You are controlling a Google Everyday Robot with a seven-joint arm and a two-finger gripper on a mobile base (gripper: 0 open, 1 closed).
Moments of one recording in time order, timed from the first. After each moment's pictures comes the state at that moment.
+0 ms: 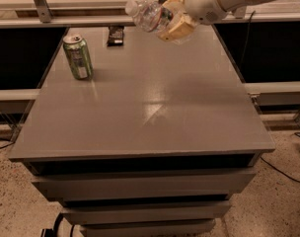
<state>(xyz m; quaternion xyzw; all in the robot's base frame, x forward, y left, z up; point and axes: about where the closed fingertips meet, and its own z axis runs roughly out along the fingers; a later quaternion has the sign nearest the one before) 0.648 -0.046 1.000 -0.69 0.55 0.06 0.47</state>
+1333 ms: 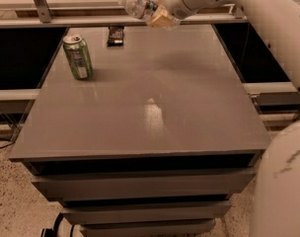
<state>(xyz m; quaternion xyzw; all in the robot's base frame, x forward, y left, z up) 0.782 -0.031 0.978 -0.63 0.59 -0.04 0.50</state>
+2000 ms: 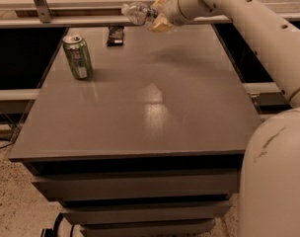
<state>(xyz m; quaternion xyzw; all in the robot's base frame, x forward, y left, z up) 0.815 -0.033 0.950 -0.64 0.57 -0.06 0.51</state>
